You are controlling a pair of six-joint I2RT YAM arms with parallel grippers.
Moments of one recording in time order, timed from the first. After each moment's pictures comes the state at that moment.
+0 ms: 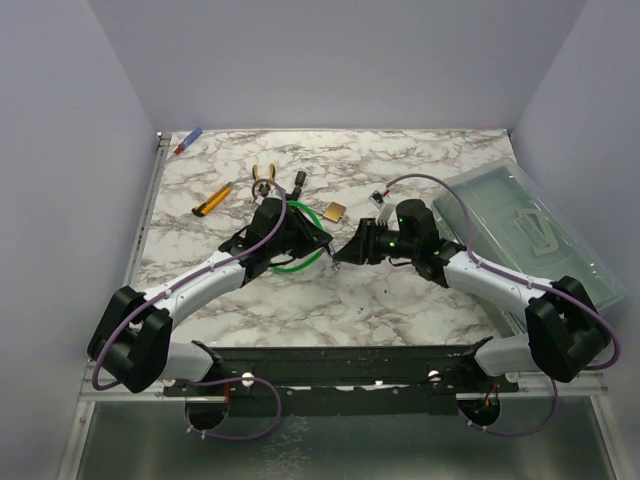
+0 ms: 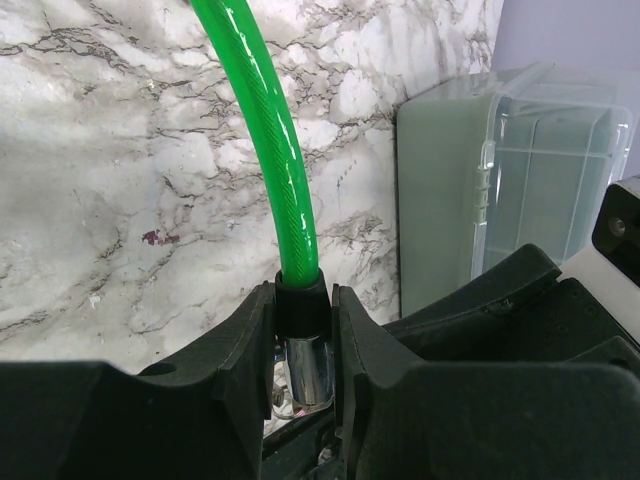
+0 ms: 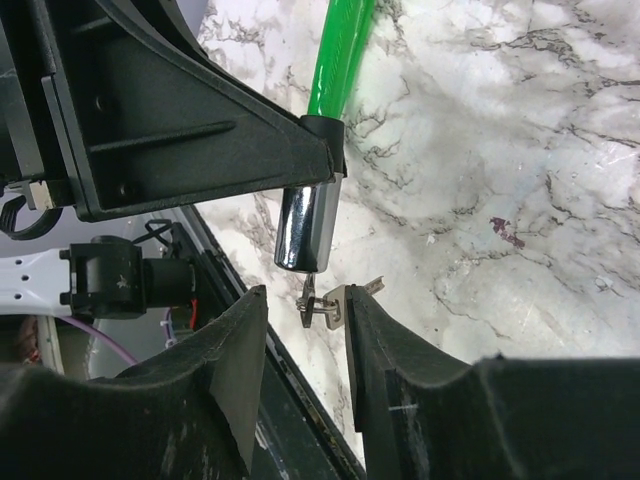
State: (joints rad) left arm -0.60 1.33 0.78 0.01 0.15 -1.14; right arm 0.61 1.37 0.74 0.17 -0.52 0.64
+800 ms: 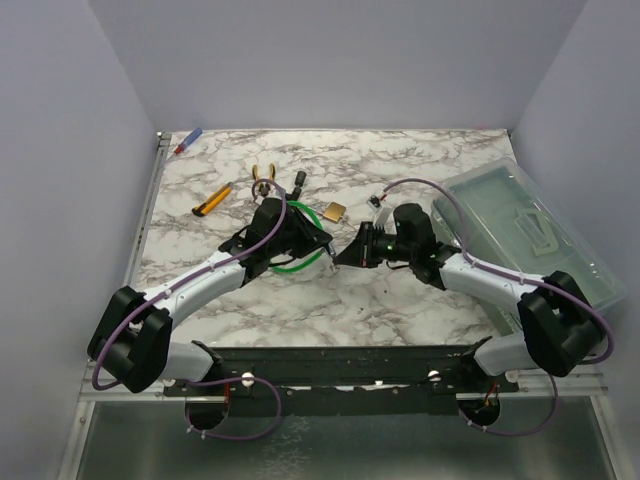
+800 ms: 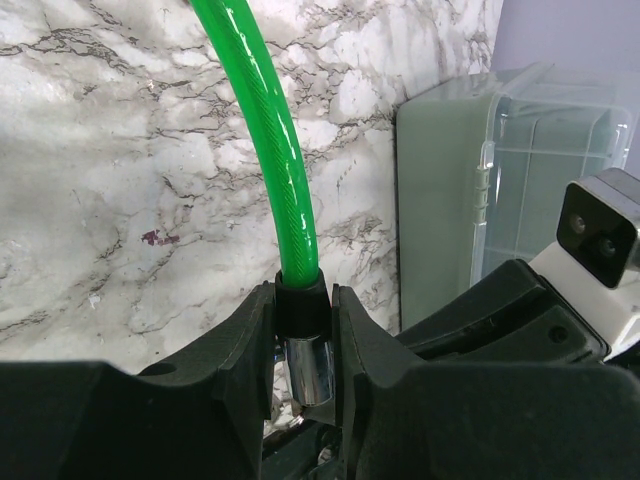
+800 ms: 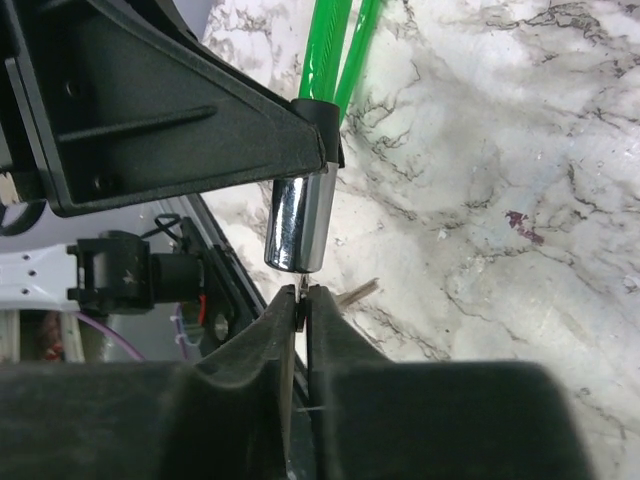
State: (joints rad) left arm -0.60 1.33 0.78 0.01 0.15 -1.14; right arm 0.62 1.40 0.71 0.25 -0.54 0.68
